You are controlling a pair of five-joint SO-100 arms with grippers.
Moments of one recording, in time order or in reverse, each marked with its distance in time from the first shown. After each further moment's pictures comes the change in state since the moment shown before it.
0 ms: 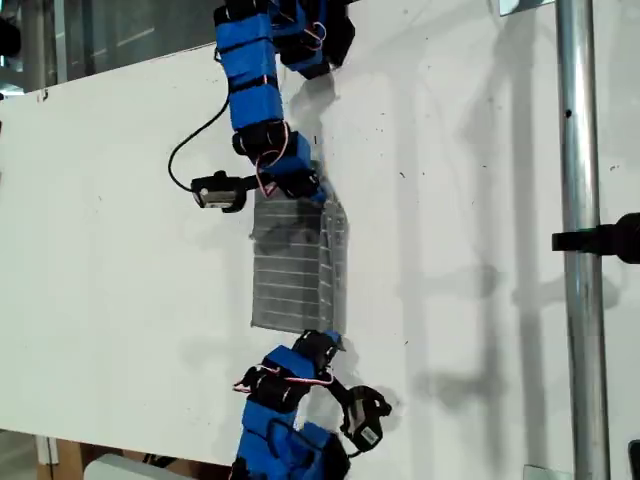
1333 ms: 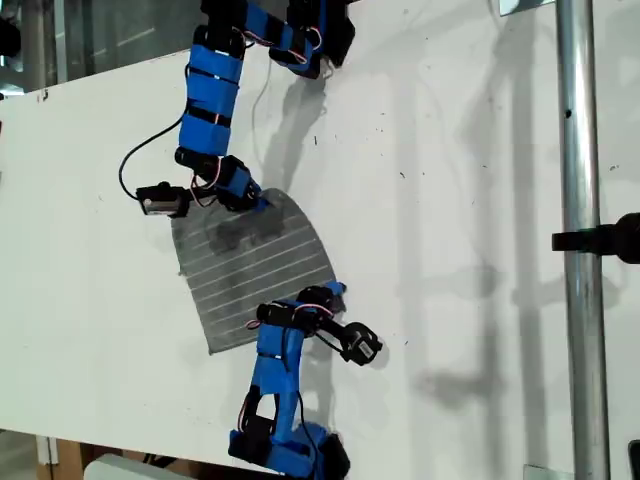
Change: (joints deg) arm 0 -10.3 -34.8 -14.8 -7.6 5.4; arm 1 23.7 -13.2 -9.4 -6.7 -20.5
